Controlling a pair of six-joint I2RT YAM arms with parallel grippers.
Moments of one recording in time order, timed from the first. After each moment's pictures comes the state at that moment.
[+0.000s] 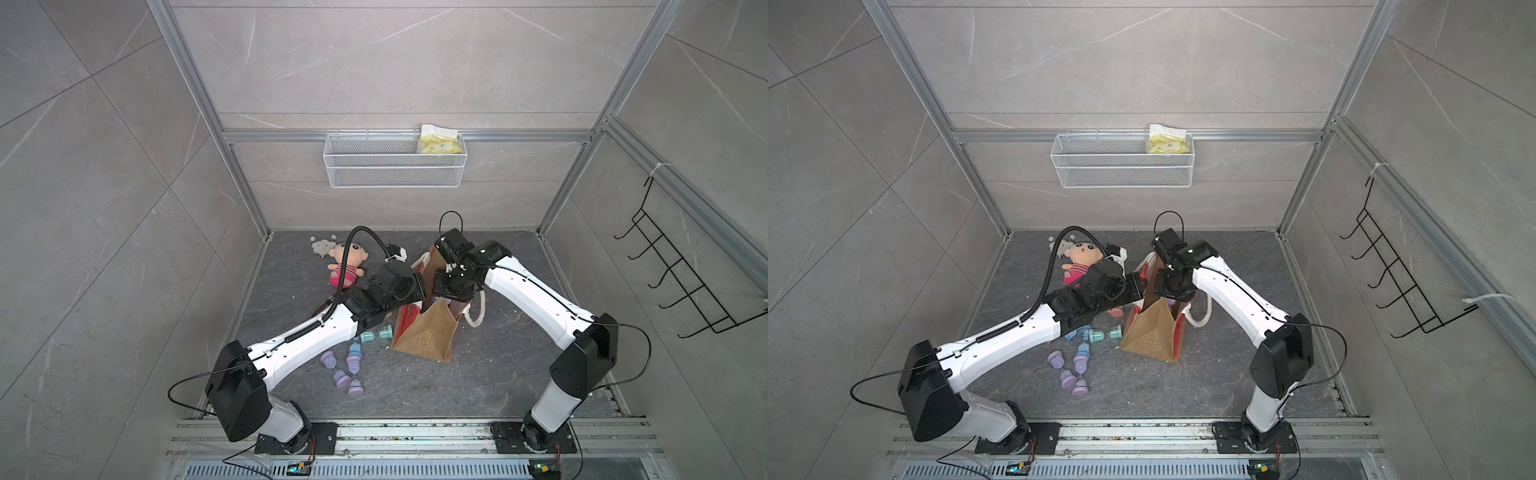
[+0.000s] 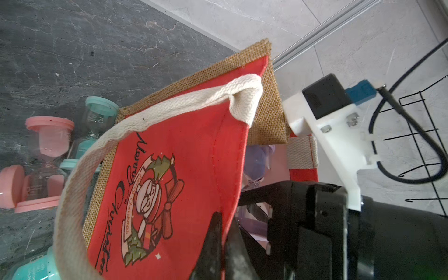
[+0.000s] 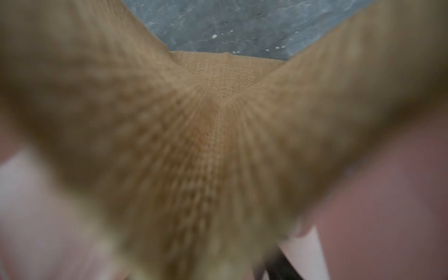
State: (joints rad) left arm -0.87 1.47 1.21 -0.26 -0.09 -0.90; right arm 0.59 1.75 1.69 -1.15 -0.01 0.72
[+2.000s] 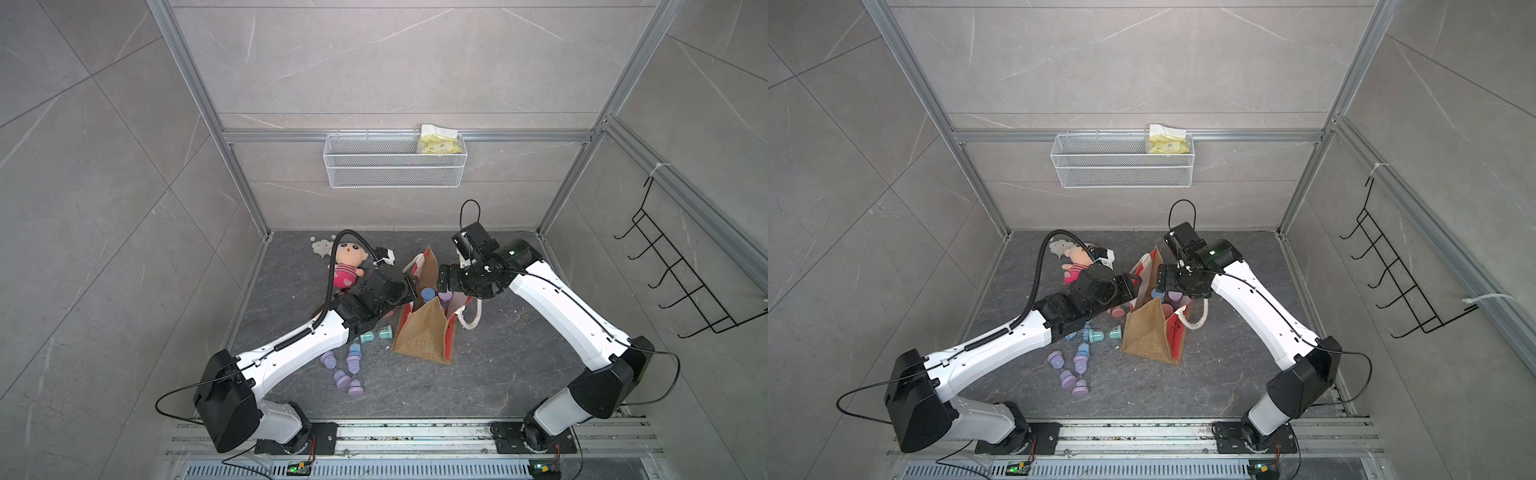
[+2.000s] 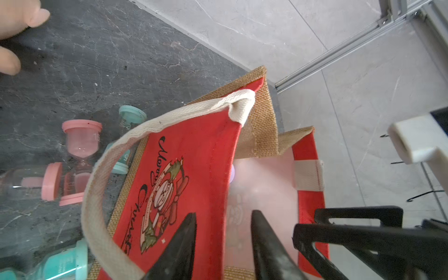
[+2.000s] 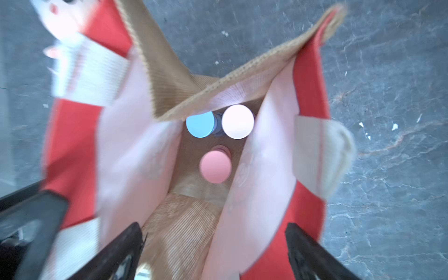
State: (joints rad) left arm -0.85 1.40 1.15 -0.25 -0.18 -0.92; right arm 0.58 1.59 1.74 -1.25 0.04 0.60
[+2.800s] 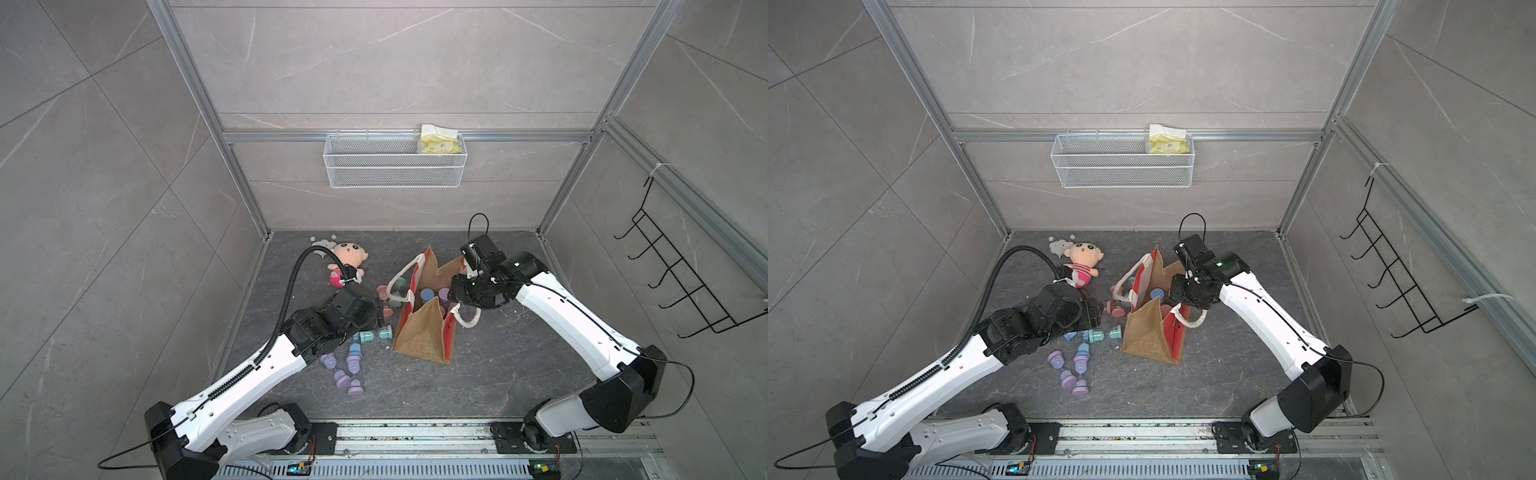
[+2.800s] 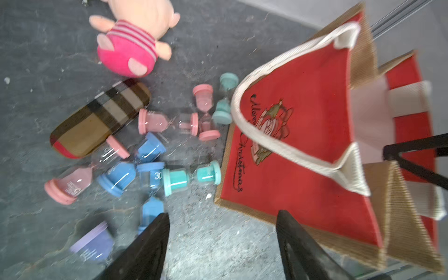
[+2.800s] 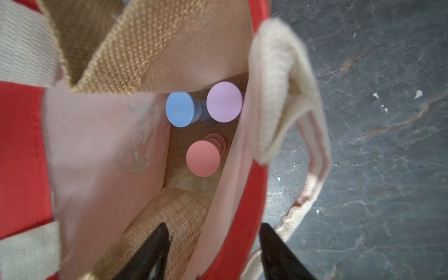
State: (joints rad) left arm -0.85 1.09 1.09 -0.84 -0.29 -0.78; right arm 0.54 1.50 1.49 -1.12 -0.01 0.66
